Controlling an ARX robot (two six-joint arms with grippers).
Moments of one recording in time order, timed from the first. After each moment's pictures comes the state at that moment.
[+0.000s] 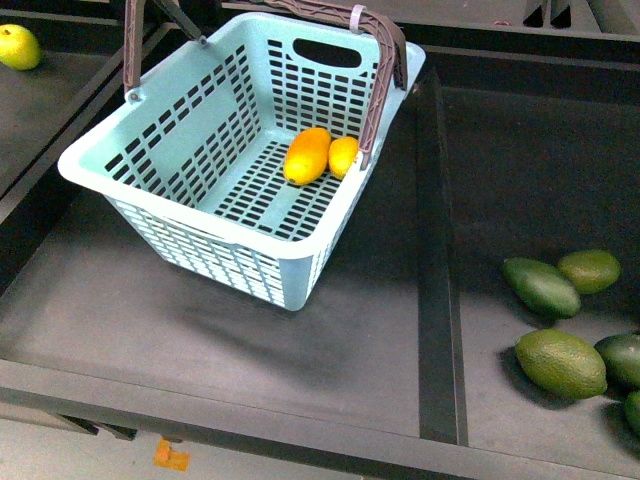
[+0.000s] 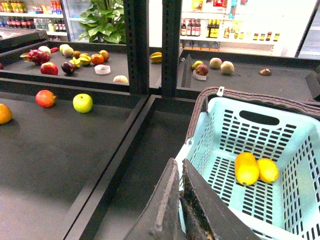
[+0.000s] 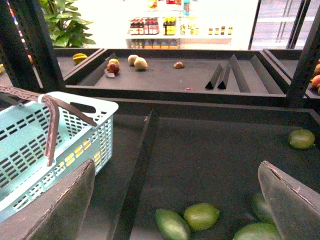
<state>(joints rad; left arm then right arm) 0.00 0.88 0.04 0.83 0.00 -0.01 0.00 0.00 0.02 0.00 0.00 0.00</state>
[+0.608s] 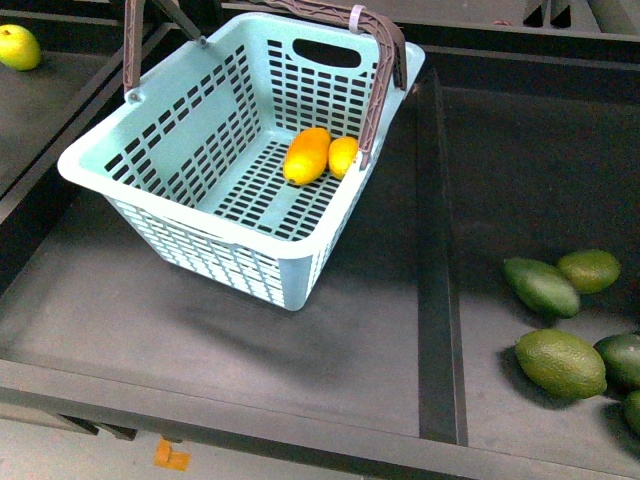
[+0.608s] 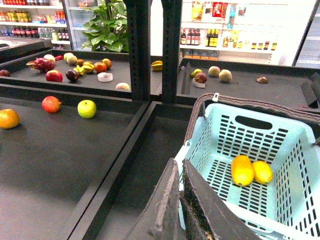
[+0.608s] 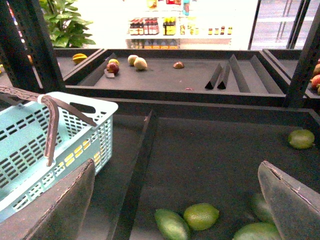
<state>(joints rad) 0.00 0.36 0.02 0.36 0.00 -0.01 0.00 0.00 0.02 0.00 0.00 0.00</state>
